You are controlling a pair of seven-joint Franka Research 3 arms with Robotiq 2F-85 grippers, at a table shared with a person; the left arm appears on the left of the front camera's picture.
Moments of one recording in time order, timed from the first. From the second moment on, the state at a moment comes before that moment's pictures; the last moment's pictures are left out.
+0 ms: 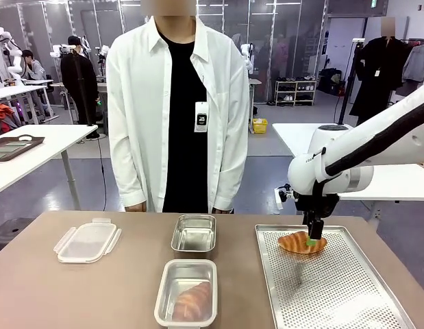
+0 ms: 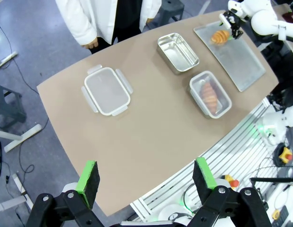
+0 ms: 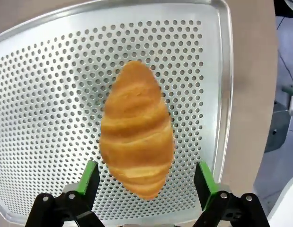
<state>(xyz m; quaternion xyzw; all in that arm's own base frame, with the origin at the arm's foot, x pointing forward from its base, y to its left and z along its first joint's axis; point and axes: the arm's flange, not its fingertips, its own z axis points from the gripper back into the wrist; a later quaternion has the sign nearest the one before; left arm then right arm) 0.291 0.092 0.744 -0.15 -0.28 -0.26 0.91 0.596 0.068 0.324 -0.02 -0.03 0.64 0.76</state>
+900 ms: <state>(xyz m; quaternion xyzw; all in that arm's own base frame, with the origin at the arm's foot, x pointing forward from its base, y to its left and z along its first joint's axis) 0.291 0.092 0.744 -0.15 -0.28 -0.26 0.91 0.629 0.067 0.293 0.03 0.02 0.62 0.78</state>
